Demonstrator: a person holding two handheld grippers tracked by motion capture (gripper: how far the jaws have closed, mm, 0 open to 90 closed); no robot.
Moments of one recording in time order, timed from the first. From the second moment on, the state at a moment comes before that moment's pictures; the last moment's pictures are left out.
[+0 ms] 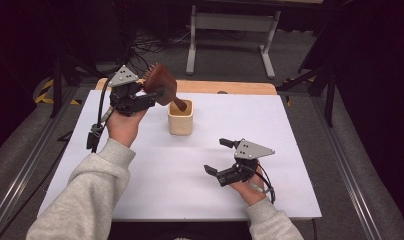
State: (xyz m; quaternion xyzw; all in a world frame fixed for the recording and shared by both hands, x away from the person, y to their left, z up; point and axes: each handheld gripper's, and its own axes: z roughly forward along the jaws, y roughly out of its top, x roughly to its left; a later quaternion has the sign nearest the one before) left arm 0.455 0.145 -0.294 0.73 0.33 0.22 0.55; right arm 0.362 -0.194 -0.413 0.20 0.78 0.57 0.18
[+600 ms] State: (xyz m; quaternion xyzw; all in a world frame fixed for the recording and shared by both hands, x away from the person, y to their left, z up) left arm 0.470 0.136 -0.311 0.75 0.35 0.20 0.53; right arm 0.363 -0.195 -0.413 0.20 0.78 0.57 0.17
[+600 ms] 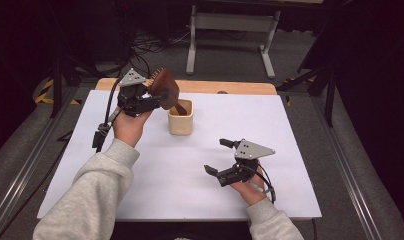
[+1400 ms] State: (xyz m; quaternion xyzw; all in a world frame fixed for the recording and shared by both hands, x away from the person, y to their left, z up) left arm 0.480 0.121 -0.325 0.77 0.36 0.19 0.49; right arm 0.362 -0.194 -0.413 0.20 0.78 0.57 0.17
